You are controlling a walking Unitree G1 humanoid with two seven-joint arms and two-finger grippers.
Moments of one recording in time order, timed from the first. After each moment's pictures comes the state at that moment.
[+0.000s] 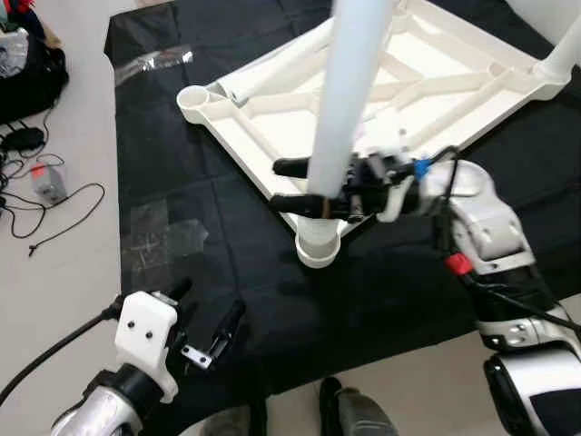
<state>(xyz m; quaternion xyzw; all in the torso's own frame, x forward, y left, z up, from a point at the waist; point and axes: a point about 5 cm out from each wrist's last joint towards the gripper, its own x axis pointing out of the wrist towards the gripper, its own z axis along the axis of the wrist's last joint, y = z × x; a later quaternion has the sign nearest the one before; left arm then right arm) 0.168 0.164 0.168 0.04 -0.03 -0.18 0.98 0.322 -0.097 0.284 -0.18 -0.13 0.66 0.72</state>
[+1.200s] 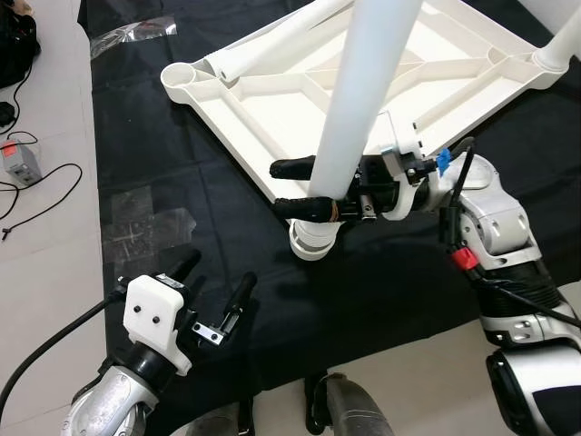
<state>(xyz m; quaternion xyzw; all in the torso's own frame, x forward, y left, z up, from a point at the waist) 0.182 0.152 0.178 0.04 -0.10 -0.20 0.98 0.313 -0.111 0.291 -0.14 -0.14 0.69 0.69</state>
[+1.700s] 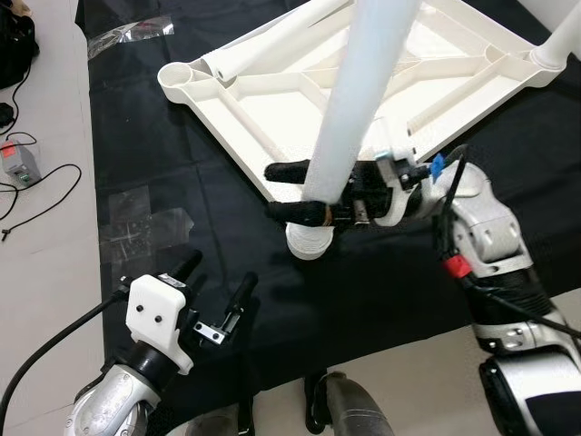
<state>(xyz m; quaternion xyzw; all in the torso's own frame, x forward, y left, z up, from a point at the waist) 0.184 0.151 0.176 0.03 -0.10 -0.20 0.97 0.309 -0.096 0.285 -0.13 -0.15 0.70 0.69</state>
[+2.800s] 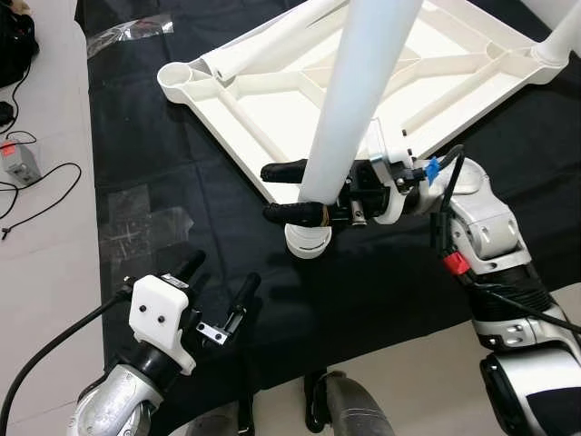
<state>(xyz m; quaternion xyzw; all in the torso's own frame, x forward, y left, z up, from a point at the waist) 0.184 0.149 0.176 0.03 -0.10 -0.20 0.97 0.311 -0.101 0.288 -0.16 -0.15 0.69 0.69</state>
